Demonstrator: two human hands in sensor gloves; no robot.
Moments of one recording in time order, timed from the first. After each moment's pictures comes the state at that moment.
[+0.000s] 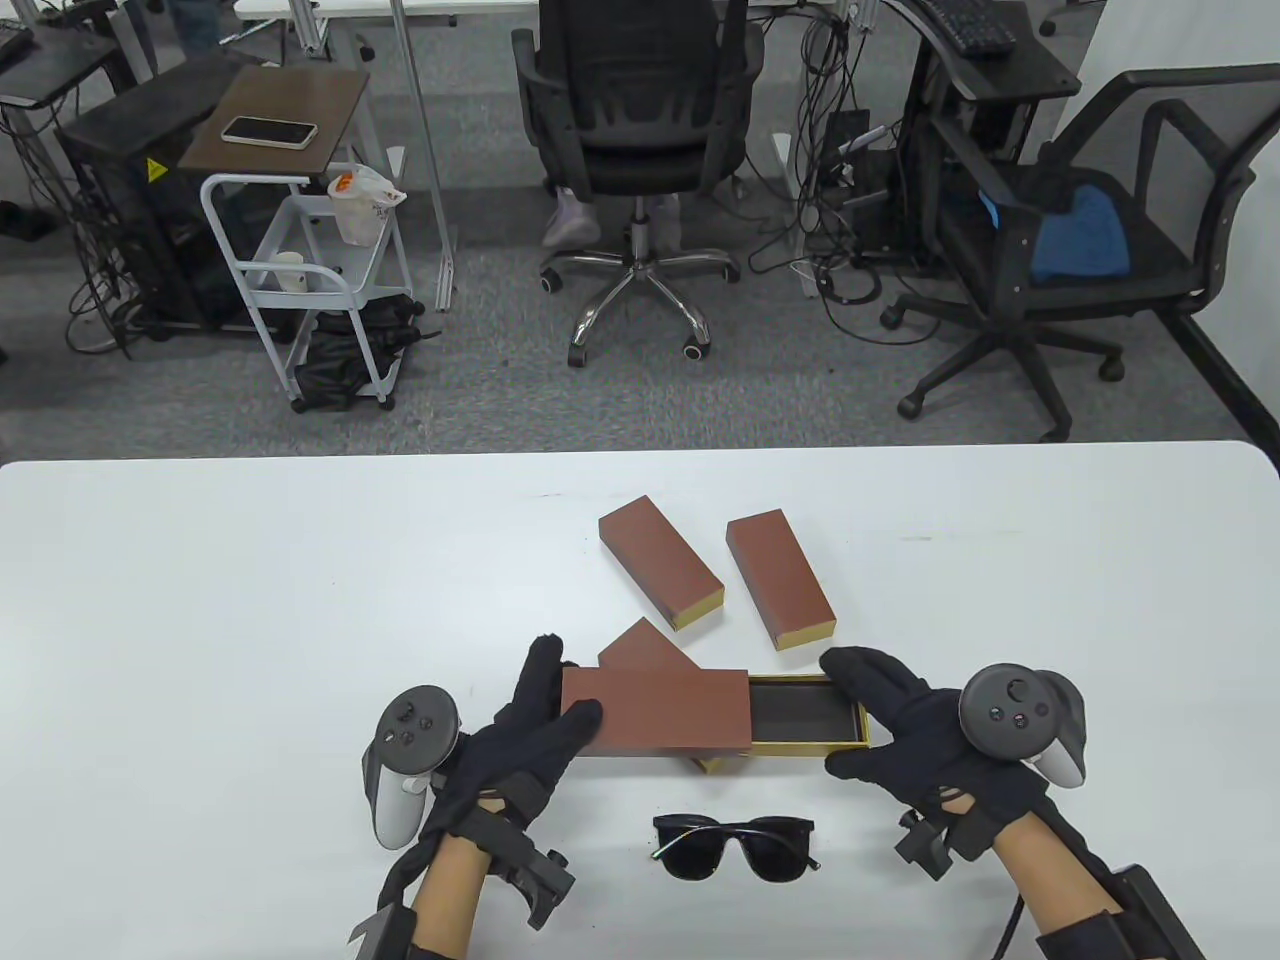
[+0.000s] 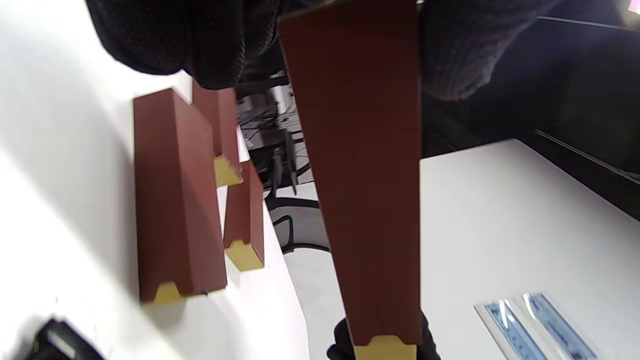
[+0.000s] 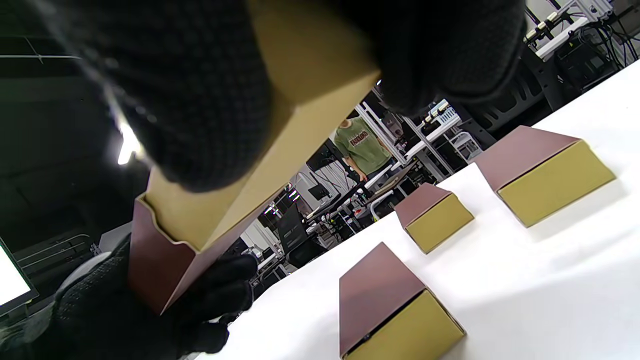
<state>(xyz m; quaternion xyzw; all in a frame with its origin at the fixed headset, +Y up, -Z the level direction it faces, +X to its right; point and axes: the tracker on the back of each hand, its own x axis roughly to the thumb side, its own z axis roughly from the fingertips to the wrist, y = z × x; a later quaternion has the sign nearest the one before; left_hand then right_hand) -0.175 -0.735 -0.310 -0.13 -0.09 0.63 0.76 0.235 -0.687 -0.321 0.24 -0.04 0.89 0.39</state>
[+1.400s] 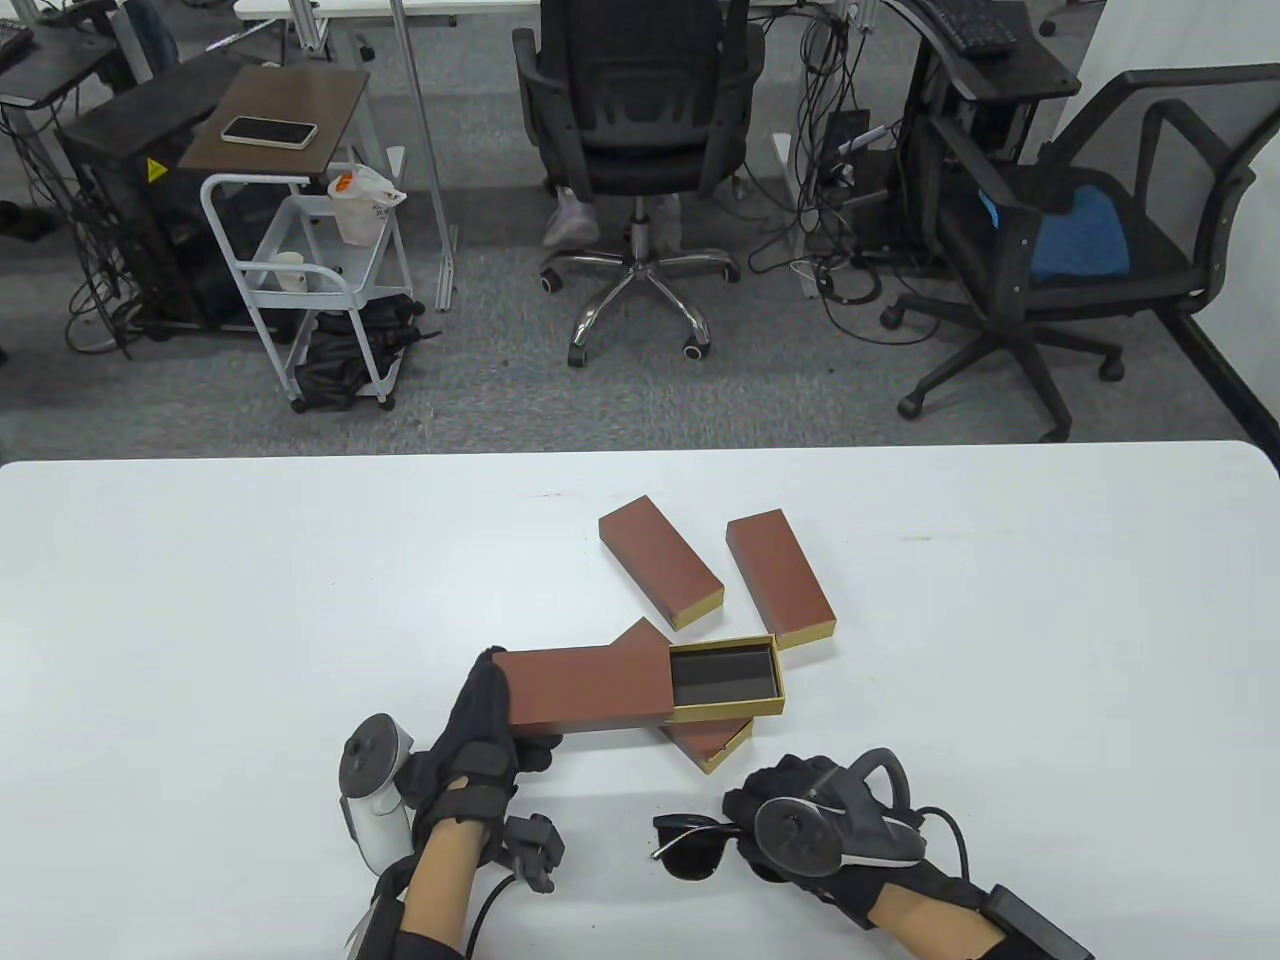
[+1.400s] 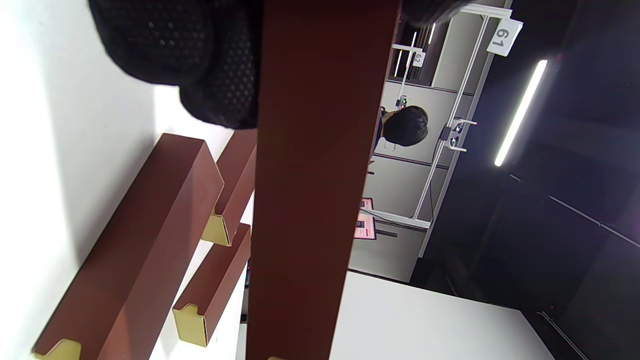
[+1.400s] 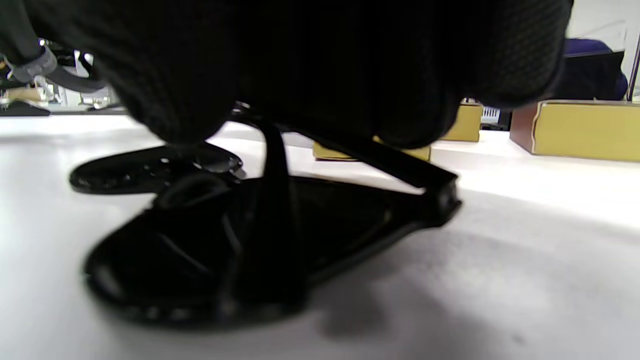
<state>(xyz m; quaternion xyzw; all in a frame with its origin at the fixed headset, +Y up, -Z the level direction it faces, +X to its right) -0.201 -0.767 -0.308 -0.08 0.05 0.76 0.65 0.121 -0.754 -0.278 0.34 -0.04 0.94 0.01</state>
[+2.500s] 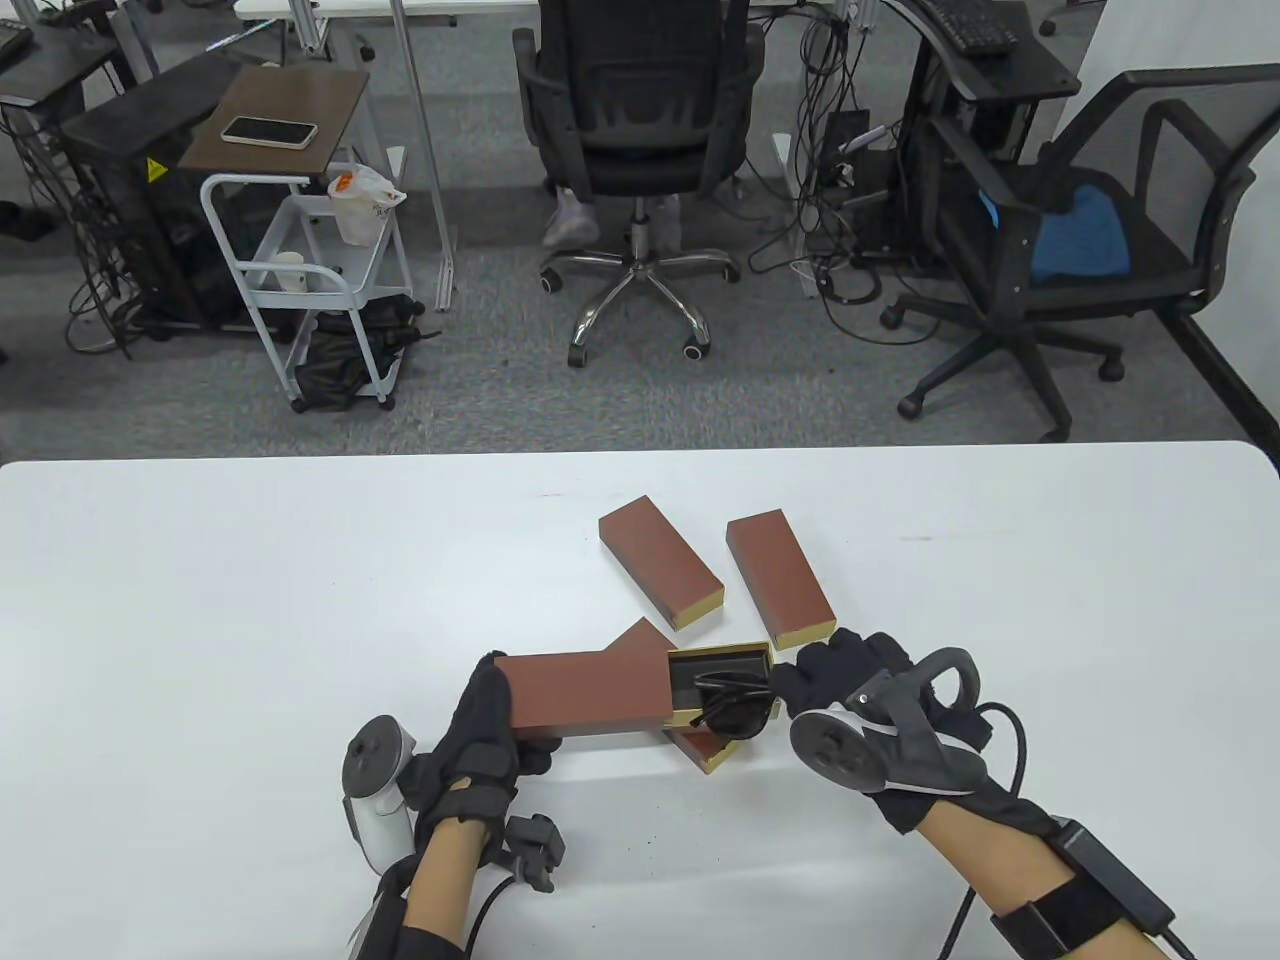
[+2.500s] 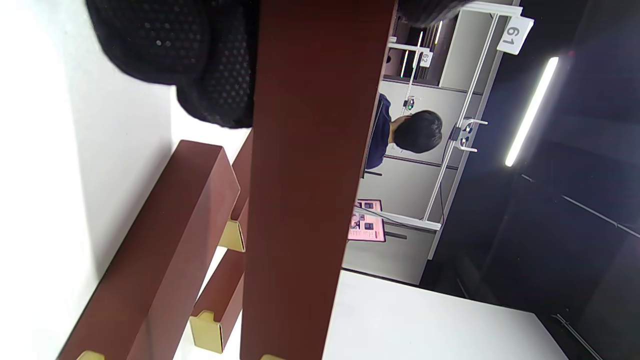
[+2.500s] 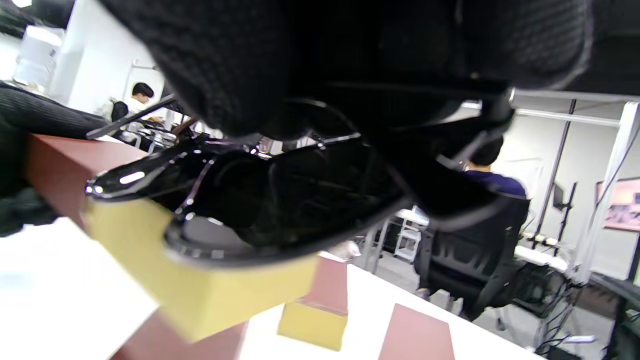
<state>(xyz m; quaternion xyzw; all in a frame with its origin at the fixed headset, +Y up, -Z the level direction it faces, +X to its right) -0.198 -0.771 -0.309 -0.09 0.05 0.75 0.65 0.142 -0.611 -0.305 0.27 -0.19 0.94 -0.07</state>
